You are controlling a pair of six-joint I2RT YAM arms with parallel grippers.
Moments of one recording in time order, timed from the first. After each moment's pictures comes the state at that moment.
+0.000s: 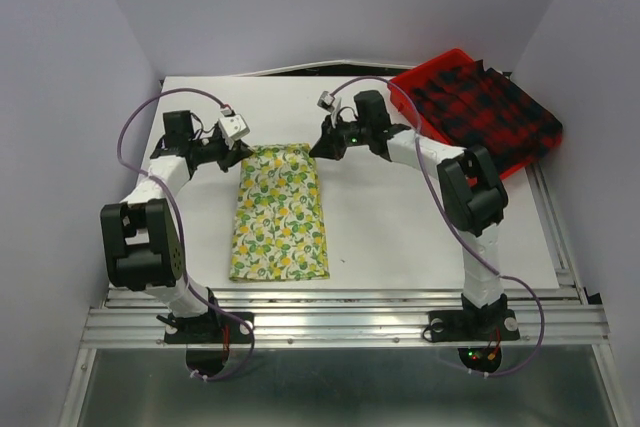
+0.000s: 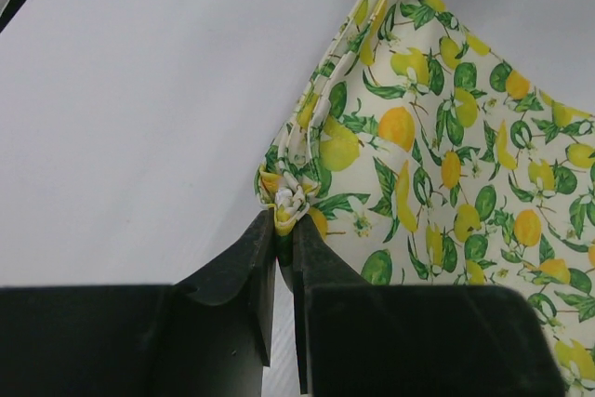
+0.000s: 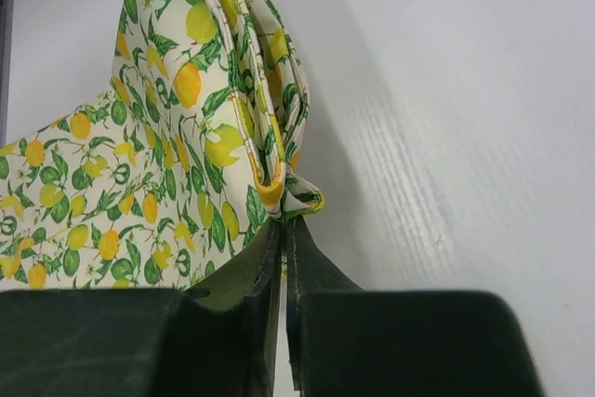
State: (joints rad) left arm 0.10 1.56 1.02 -0.21 0.95 0.83; right arm 0.49 2.12 1.53 0.05 -0.81 -0.08
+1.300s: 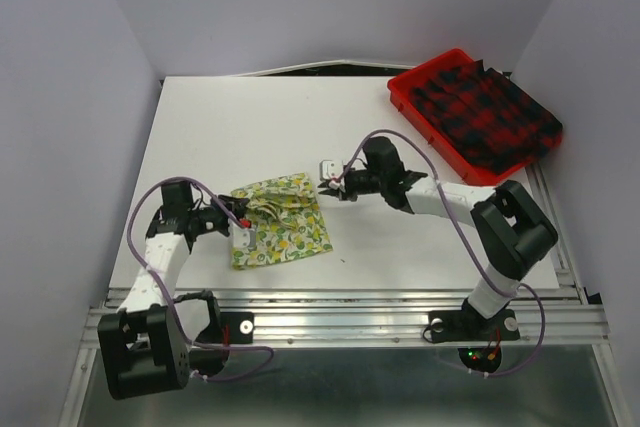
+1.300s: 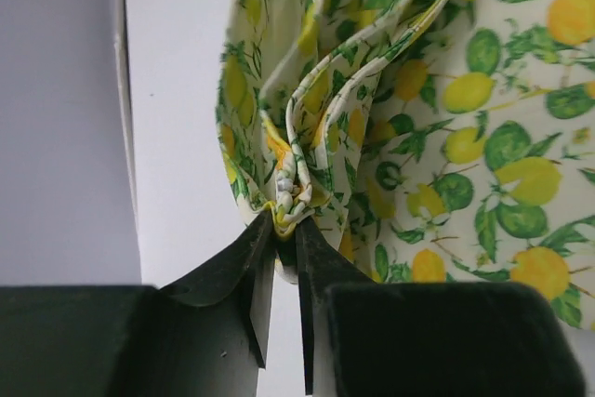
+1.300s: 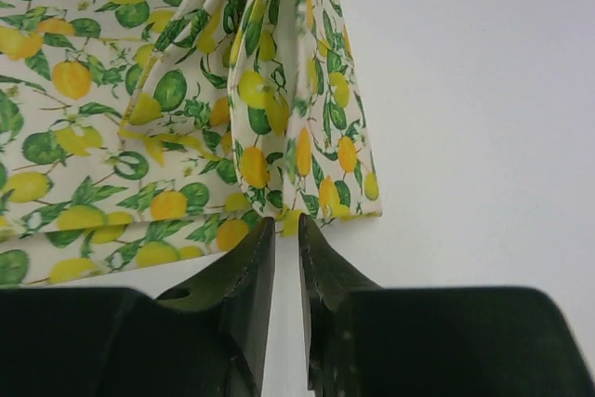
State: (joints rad) left arm 0.13 1.03 0.52 -0.36 0.95 1.79; right arm 0.63 1.74 0.99 0.29 -0.73 -0.70
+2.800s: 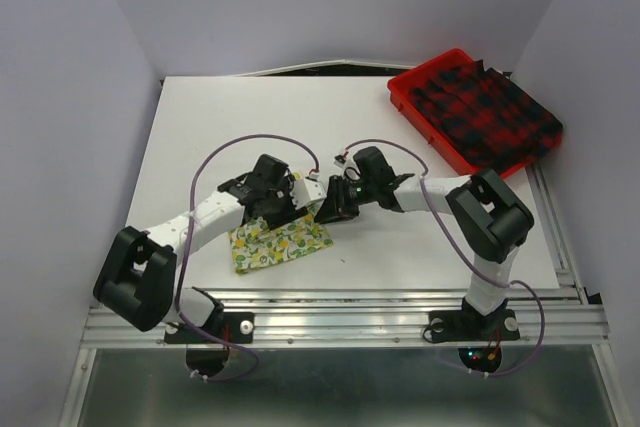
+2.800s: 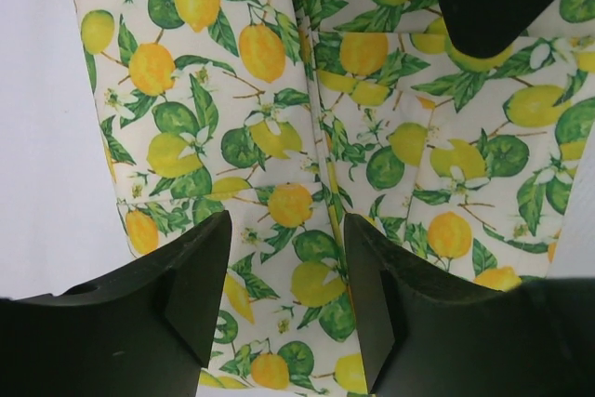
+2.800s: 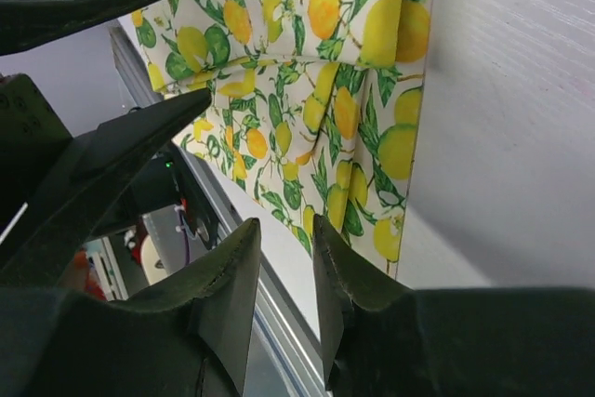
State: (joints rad) left arm -0.56 1.36 0.81 -0.45 0.13 0.68; right arm 0.64 1.85 0.99 0.12 -0.71 0.76
